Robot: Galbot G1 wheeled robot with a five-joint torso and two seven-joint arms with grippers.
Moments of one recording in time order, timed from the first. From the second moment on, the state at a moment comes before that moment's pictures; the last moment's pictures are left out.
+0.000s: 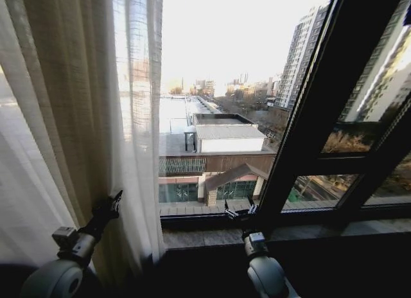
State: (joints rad) left arm 1.54 -1.08 -0.89 -2.25 -0.59 0.26 0.02; right arm -1.34 1.27 0.28 2.00 -0.02 -0.06 0.27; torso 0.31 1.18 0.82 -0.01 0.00
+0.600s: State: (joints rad) left arm 1.55 -1.06 -1.29 -2.01 -0.67 0.21 -0.04; right arm -1.32 1.28 0.23 1.97 -0.02 -0.06 0.25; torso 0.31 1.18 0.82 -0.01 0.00
